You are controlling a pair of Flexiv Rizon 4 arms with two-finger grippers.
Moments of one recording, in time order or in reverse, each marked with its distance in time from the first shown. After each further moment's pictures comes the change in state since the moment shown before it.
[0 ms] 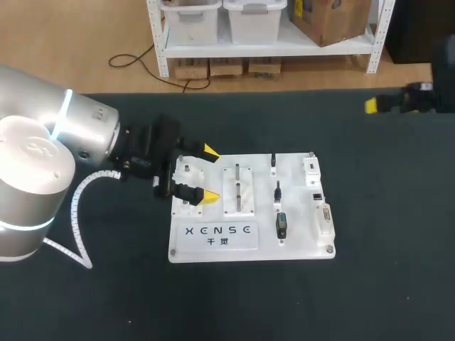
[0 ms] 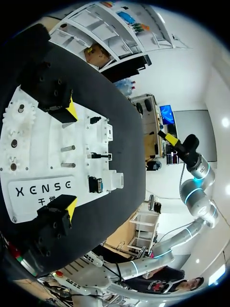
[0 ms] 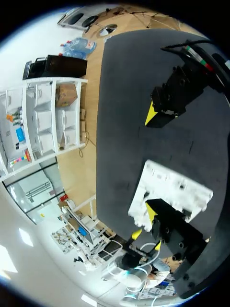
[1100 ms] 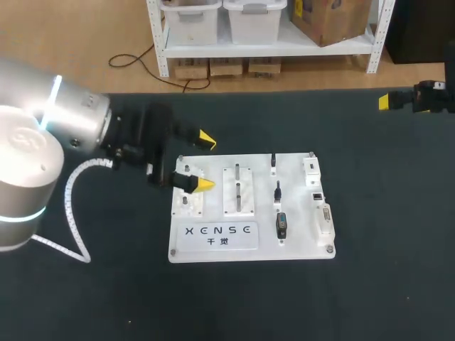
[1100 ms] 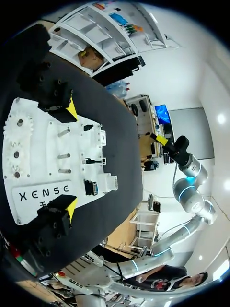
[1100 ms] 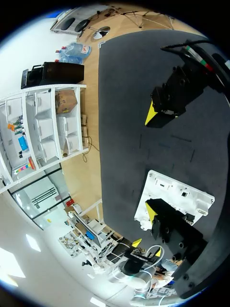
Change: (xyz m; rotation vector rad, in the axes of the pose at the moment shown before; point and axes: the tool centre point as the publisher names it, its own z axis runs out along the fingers) left arm -0.013 0.009 -0.016 -0.014 -0.020 0.039; right arm -0.001 -0.038 -0.009 0.034 -0.049 0.065
